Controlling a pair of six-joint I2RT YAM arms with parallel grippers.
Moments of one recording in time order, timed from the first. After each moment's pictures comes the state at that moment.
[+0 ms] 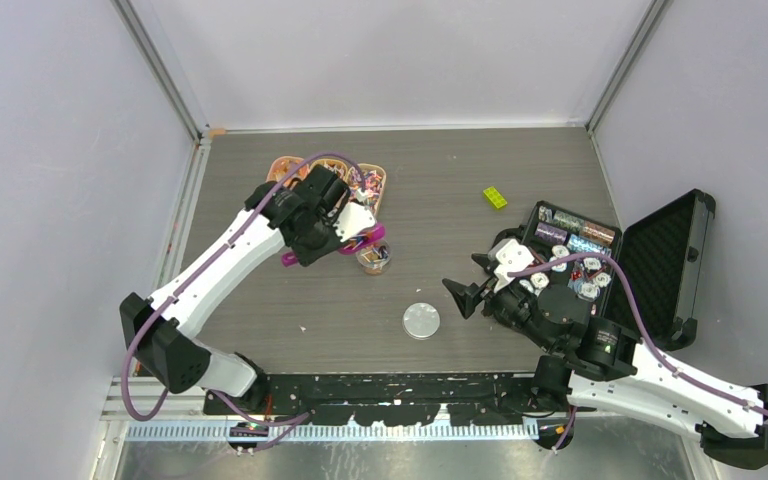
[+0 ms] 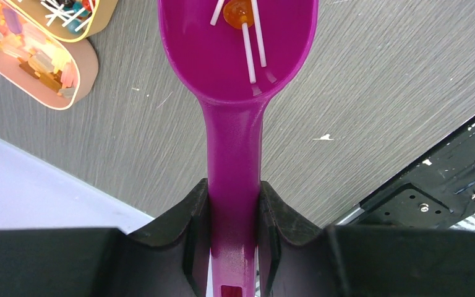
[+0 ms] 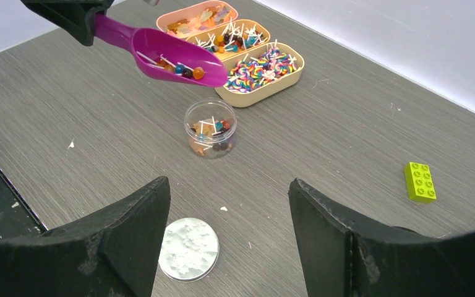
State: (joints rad) left arm -0.63 1.42 1.44 -1.23 -0.10 0.50; right arm 1.12 0.48 0.61 -0.24 0.42 -0.03
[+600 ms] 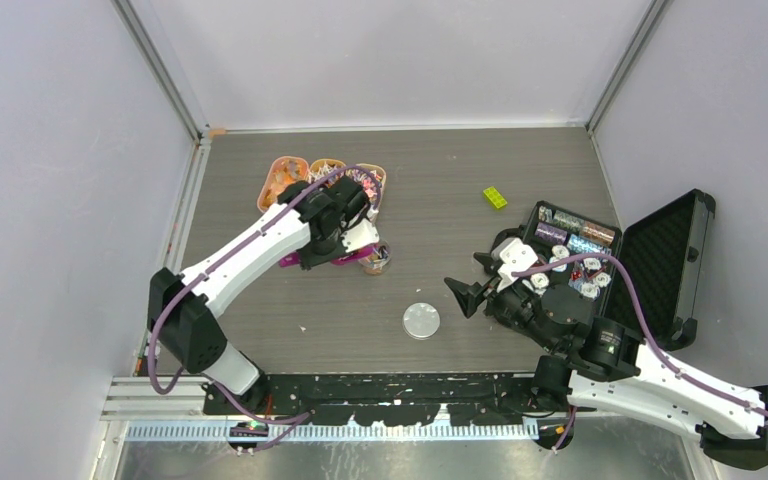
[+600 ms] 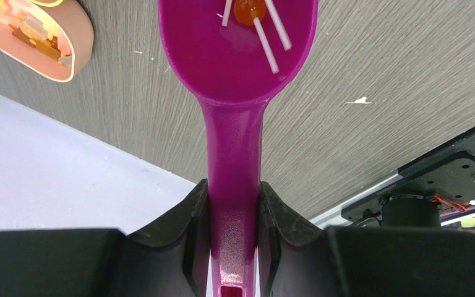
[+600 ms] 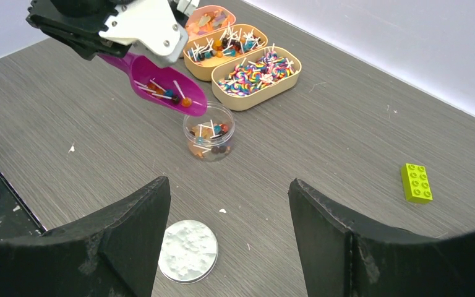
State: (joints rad) left arm -0.70 1.54 1.44 -1.31 -0.27 0.53; right arm 1.12 0.47 0.62 -0.25 0.42 -0.03
